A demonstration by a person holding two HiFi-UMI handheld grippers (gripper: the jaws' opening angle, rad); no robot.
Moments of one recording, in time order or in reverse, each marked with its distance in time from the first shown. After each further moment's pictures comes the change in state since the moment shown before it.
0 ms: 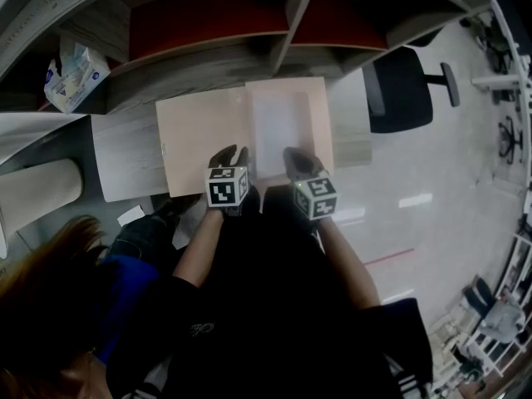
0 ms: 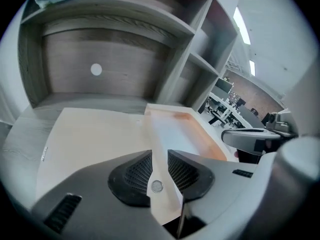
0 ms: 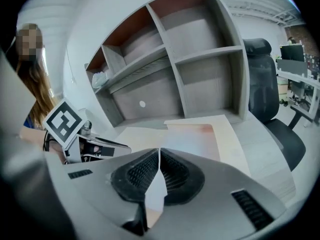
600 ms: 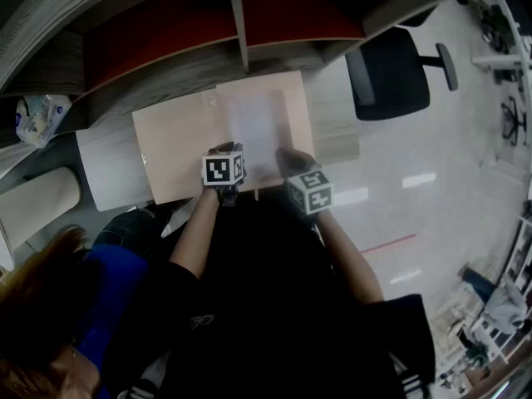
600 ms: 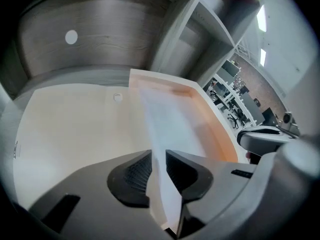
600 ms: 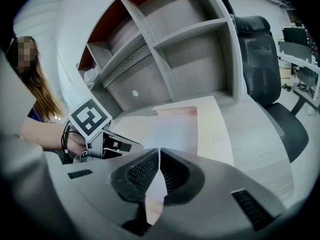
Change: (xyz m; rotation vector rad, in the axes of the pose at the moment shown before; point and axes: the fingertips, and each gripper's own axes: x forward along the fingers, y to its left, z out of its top) left arm 0.080 -0.032 -0.021 -0.016 0.277 -0.026; right arm 0.001 -0.054 -0.032 0.069 0.148 0.073
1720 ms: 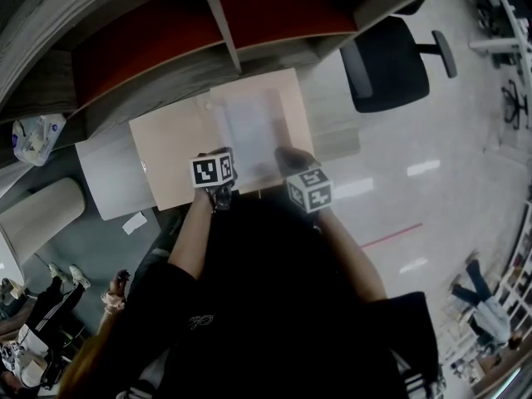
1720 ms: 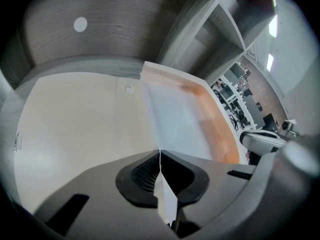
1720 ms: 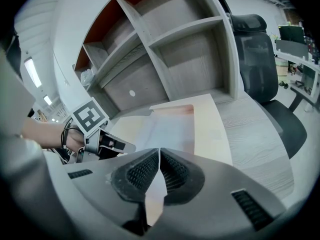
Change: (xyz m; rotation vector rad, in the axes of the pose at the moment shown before) left arm -0.004 0.022 -0.011 -0.070 0.072 -0.007; right arm 0.000 -0.005 -0.002 0.019 0.020 -0.026
